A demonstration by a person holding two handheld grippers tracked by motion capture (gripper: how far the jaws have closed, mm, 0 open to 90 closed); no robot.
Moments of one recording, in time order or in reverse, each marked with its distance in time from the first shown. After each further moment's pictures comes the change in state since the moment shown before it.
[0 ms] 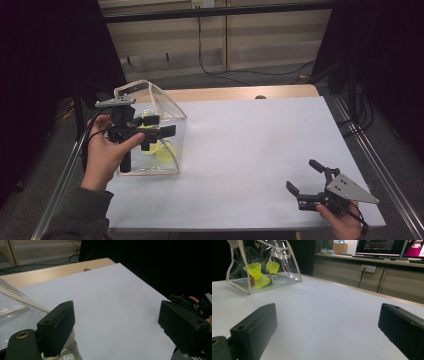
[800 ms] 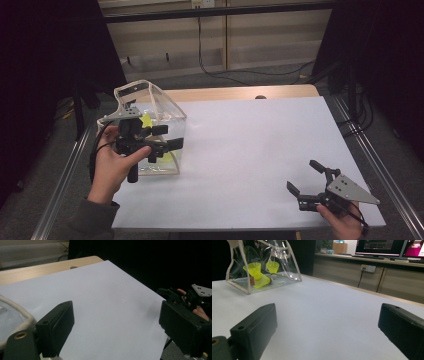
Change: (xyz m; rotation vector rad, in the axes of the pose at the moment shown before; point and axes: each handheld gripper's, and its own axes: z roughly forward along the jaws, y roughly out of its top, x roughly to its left) left arm -0.015 -0.024 0.012 -0.005 -0.068 0.046; right arm 0.000 -0.001 -0.002 -0.001 -0.003 -0.001
